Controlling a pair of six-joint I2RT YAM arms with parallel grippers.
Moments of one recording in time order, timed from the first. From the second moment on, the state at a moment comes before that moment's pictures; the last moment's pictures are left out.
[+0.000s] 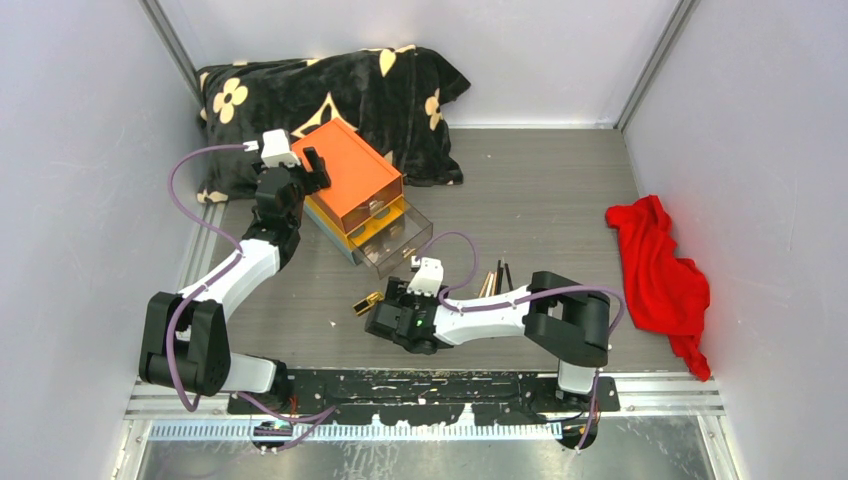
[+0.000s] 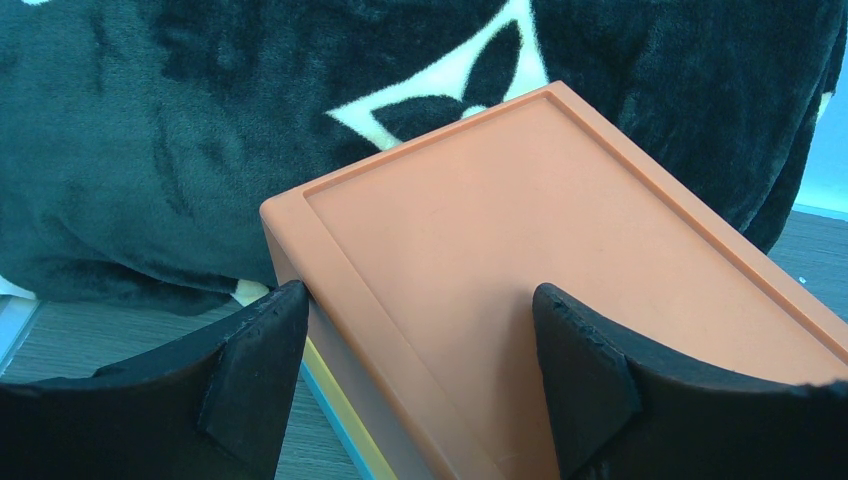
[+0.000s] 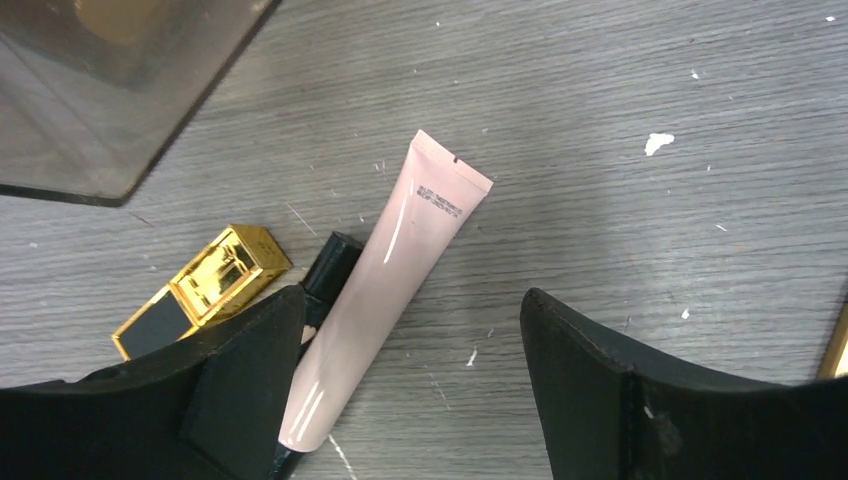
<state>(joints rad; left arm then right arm) -0.21 1.38 0.81 0.47 -0.26 -0.19 1.32 1.78 1.02 -0.38 0.88 1.35</state>
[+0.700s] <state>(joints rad) -0.21 1.38 0.81 0.47 -0.26 -0.19 1.32 1.81 1.02 -0.42 0.84 1.28</state>
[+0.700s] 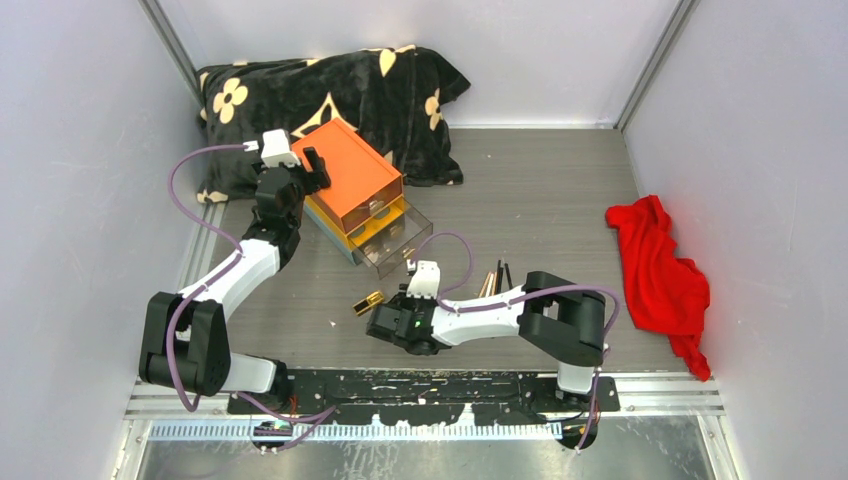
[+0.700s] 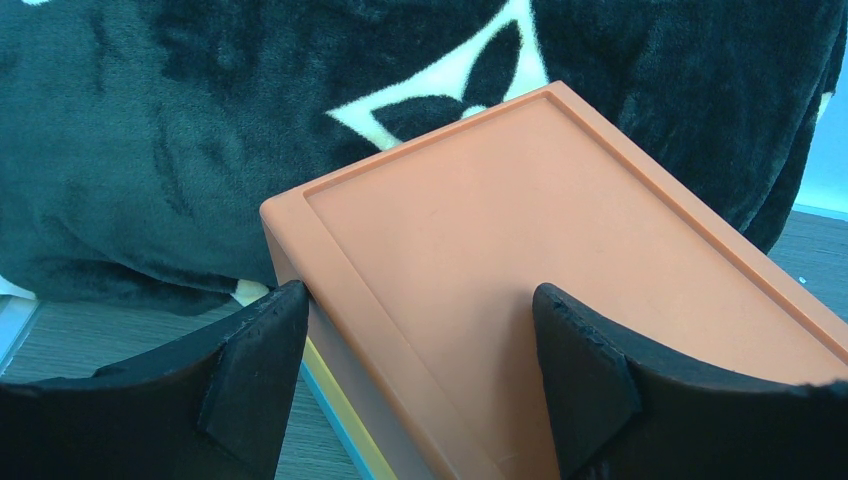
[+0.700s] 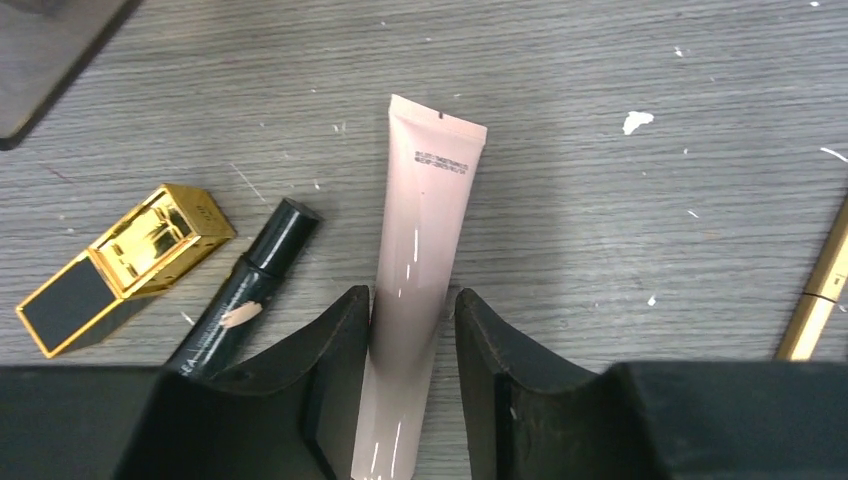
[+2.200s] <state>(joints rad) -0.21 1.38 0.81 0.47 -0.26 -0.19 1.09 1.51 1.22 -0.30 0.70 0.58</state>
